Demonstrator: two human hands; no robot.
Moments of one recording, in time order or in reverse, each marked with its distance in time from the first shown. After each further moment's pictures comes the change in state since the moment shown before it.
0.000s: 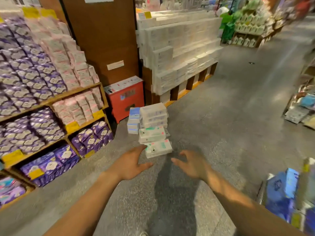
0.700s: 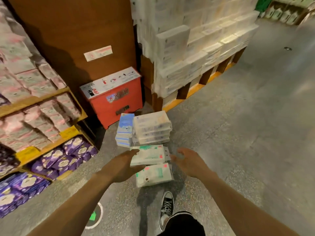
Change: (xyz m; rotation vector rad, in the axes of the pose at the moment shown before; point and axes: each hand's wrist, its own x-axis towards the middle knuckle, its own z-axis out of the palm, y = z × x) left_hand 0.555 -0.165 -0.056 -0.032 -0.175 -0.215; right_hand 0.595 0.040 -0.163 0.003 -0.138 0.128
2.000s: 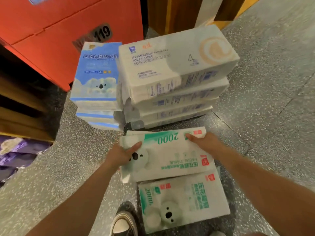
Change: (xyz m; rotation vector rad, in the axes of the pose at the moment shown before) left_hand 0.576 -0.442 0.406 -0.577 -0.066 -0.680; right_hand 0.704 0.240 0.394 0.469 -0.078 0.451
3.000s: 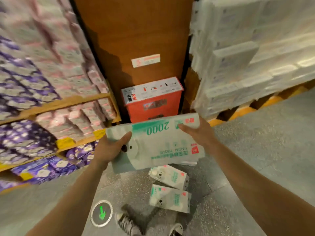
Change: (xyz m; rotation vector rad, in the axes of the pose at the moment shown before) left_hand -0.738 0.202 -0.342 -0.519 0.564 0.213; right_hand -0.682 -0.331 -0.286 -0.035 -0.101 -0.840
